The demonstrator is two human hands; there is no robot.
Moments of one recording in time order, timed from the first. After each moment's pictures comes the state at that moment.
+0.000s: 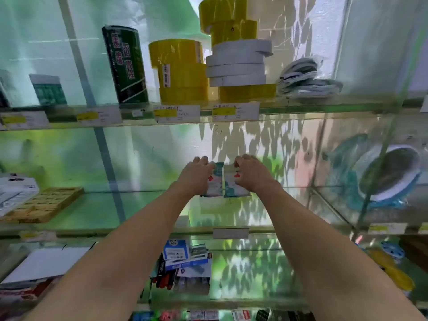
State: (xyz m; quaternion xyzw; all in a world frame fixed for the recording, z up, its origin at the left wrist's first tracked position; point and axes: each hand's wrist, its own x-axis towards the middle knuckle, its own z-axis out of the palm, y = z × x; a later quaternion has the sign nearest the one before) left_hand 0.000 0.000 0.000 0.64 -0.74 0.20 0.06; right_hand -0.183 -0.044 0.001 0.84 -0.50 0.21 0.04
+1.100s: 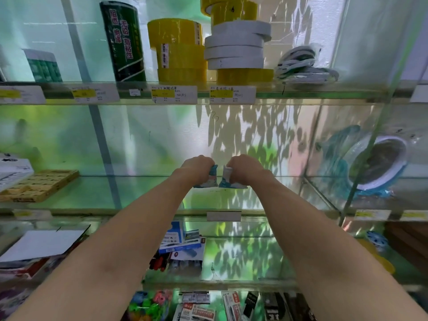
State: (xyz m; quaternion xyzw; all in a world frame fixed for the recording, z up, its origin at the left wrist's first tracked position) left_hand -0.022 0.012 -0.004 0.68 -0.73 0.09 0.04; right_hand -0.181 -0.017 -0.001 0.85 -0.52 0.07 0.04
